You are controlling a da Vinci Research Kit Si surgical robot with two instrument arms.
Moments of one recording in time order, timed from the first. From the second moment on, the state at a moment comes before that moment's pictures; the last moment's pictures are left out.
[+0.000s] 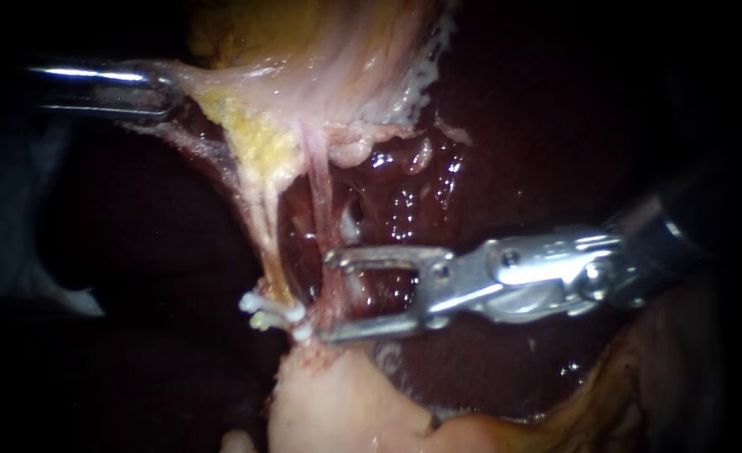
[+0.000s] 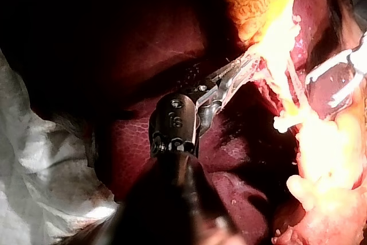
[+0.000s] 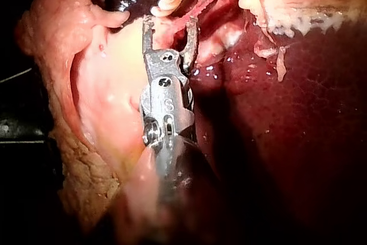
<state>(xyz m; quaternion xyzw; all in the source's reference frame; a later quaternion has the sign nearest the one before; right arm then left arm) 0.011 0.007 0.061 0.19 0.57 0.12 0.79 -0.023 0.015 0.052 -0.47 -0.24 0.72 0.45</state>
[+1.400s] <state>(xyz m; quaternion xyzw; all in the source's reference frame) 0.003 0.009 0.060 0.17 0.58 0.09 0.79 -0.027 0.012 0.055 -0.47 -0.24 0.72 0.44</state>
